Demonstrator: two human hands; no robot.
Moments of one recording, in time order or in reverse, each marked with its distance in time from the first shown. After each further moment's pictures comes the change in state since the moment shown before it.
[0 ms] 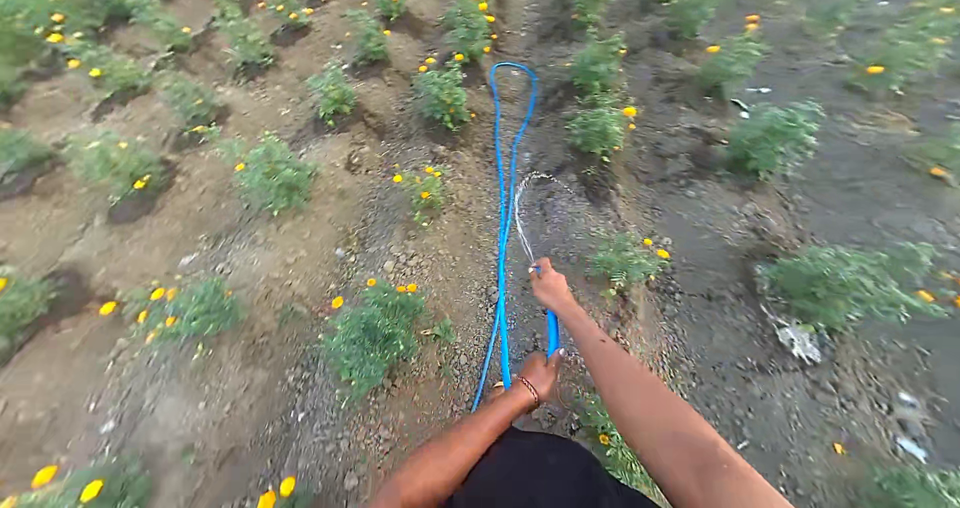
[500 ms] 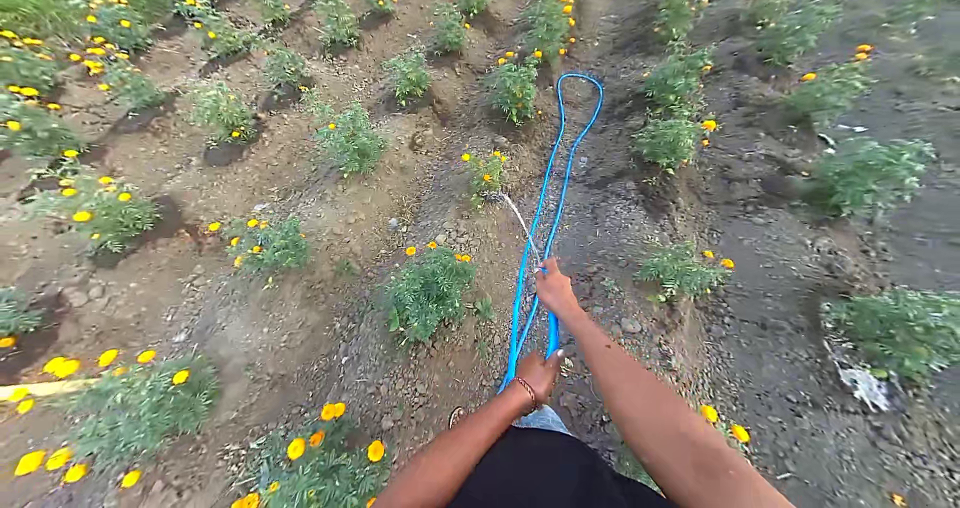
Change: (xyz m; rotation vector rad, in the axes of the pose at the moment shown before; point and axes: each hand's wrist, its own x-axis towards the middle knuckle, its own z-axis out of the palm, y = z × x) left_hand -0.150 -0.108 -0.027 -0.163 0.109 -0.074; right_hand -0.115 -0.079 0.131 -0.017 -0.006 -0.084
